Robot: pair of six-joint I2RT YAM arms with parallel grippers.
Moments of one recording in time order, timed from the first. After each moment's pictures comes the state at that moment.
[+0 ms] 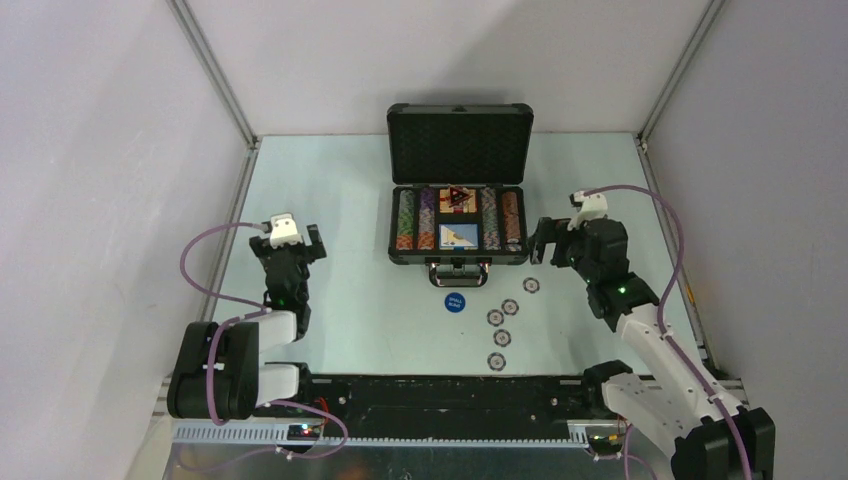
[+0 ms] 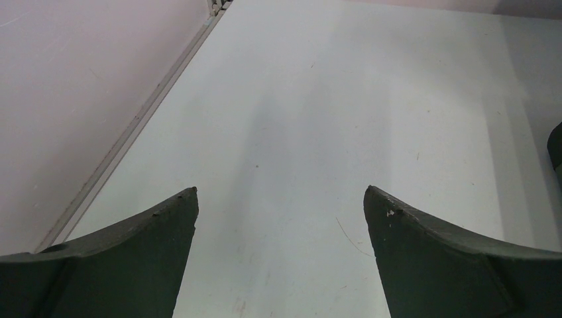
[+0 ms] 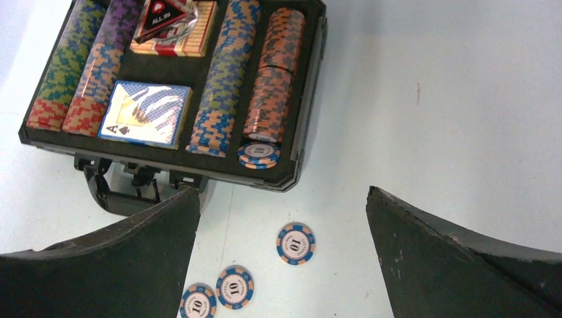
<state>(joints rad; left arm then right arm) -0.01 1.25 0.19 0.99 -0.28 0.02 0.29 0.88 0.61 -0.14 0.01 0.19</state>
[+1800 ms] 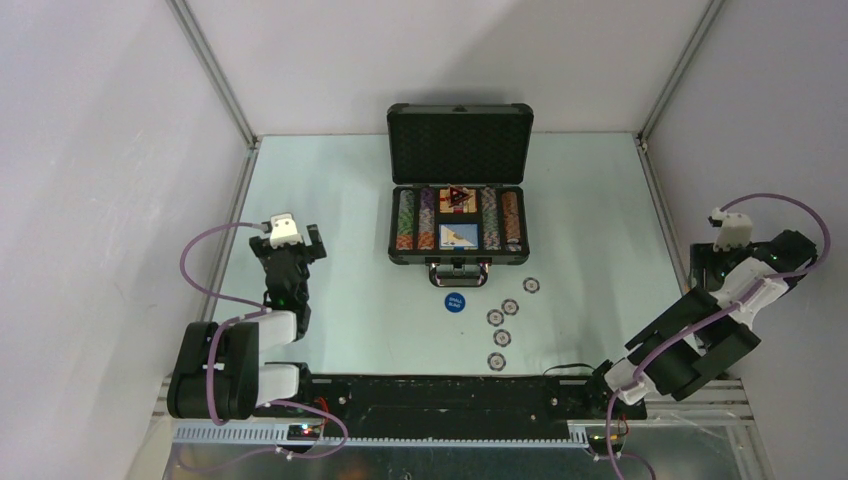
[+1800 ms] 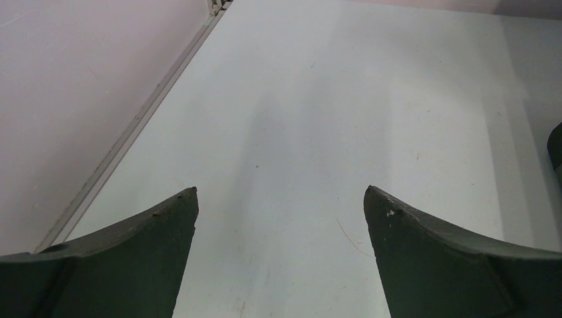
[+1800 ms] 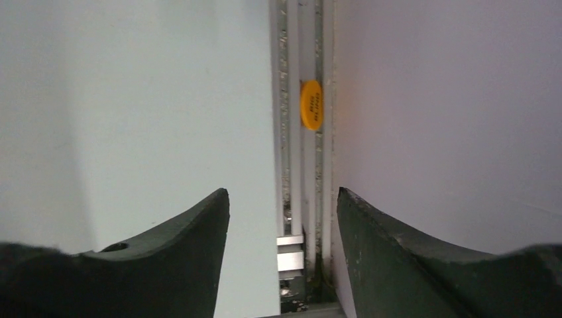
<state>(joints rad) -0.01 1.25 0.19 0.99 -0.28 0.02 -0.95 1.39 1.04 -0.66 -0.45 -0.86</state>
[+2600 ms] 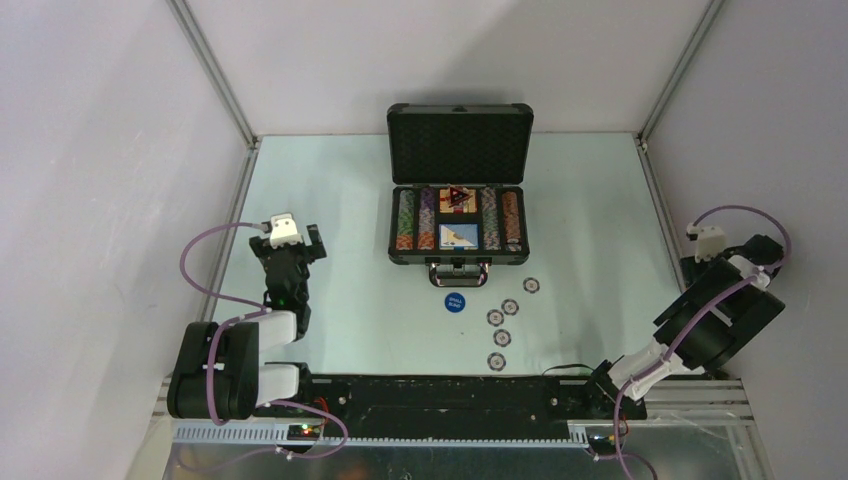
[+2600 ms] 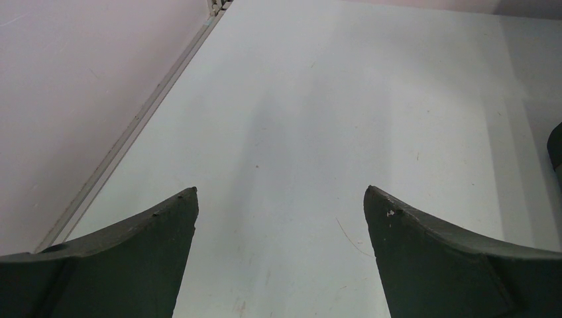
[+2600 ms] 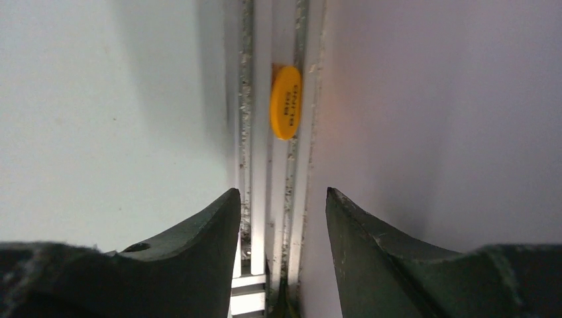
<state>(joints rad) -0.01 1.25 0.19 0.99 -0.28 0.02 -0.89 1.61 0.97 -0.40 -0.25 -0.97</state>
